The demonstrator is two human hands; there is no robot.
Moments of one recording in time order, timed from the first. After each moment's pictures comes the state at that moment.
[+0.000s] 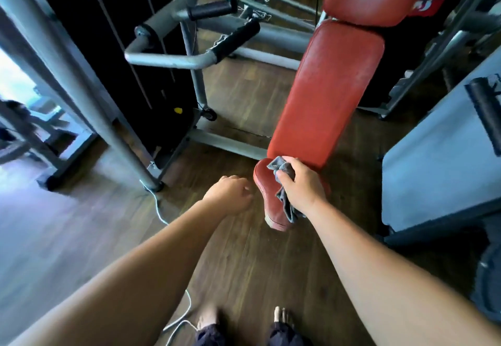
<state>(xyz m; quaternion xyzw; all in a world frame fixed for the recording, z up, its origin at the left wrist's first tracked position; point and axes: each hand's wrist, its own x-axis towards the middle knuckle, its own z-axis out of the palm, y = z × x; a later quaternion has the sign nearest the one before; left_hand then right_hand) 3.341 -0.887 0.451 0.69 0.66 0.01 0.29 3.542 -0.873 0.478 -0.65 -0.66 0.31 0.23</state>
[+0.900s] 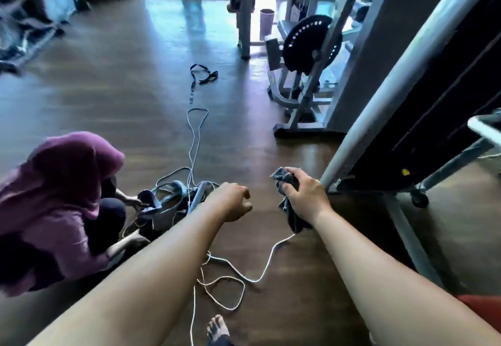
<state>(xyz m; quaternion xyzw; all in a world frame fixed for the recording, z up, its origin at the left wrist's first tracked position) 3.119 -1.256 0.471 0.25 0.94 0.08 0.21 3.208 -1.057 0.517 -0.17 -0.91 0.37 0.02</state>
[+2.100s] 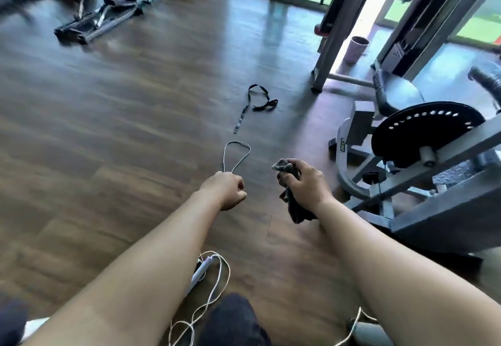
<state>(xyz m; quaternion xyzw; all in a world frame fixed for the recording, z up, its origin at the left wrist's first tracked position) 2.549 -1.267 0.459 0.05 0.97 0.14 0.20 2.555 -1.040 0.508 -0.02 -0.93 0.37 -0.07</state>
